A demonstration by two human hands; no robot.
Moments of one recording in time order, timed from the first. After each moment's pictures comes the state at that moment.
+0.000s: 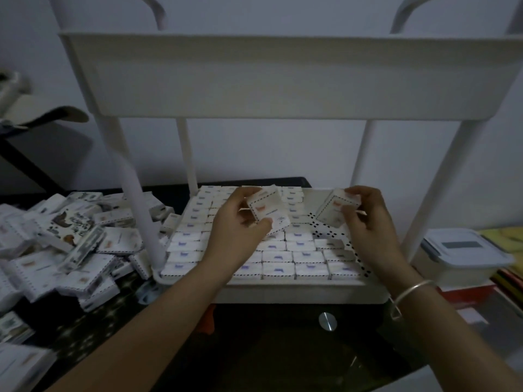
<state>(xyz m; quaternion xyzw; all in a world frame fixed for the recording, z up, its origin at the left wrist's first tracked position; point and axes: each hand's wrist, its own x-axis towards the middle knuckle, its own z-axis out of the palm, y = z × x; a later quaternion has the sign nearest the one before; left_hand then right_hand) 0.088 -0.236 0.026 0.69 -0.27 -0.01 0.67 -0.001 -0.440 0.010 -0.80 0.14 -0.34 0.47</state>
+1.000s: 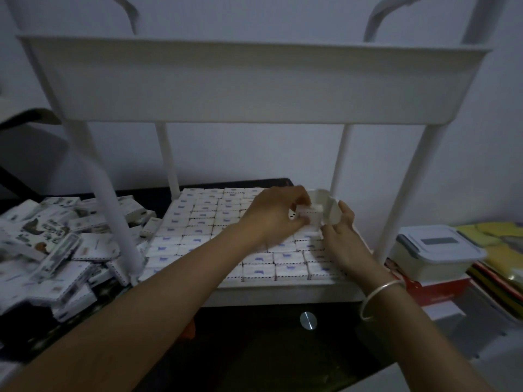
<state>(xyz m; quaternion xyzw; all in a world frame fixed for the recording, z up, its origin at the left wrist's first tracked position) 0.115 -0.321 0.037 0.80 -0.51 0.08 0.29 -0.012 -0.428 0.016 -0.88 0.26 -0.15 0.38</state>
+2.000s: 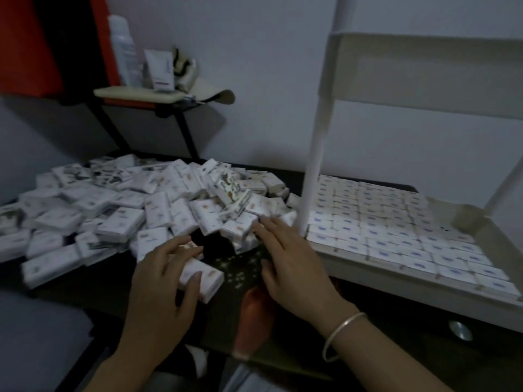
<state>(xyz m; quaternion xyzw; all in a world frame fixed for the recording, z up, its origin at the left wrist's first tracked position) 0.046 0.072 -0.059 0.90 -0.17 0.30 0.27 0.050 -0.159 -0.031 -0.94 -0.20 -0.23 0.14</state>
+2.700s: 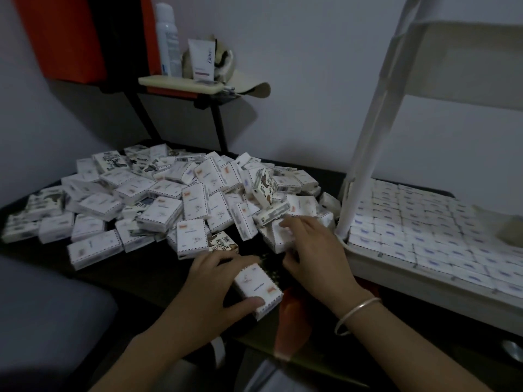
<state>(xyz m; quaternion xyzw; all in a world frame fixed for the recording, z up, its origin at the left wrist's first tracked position) 0.051 0.084 -0.062 0.92 -0.24 0.09 0.28 0.079 -0.132 -0.028 -0.95 -0.16 -0.24 0.12</state>
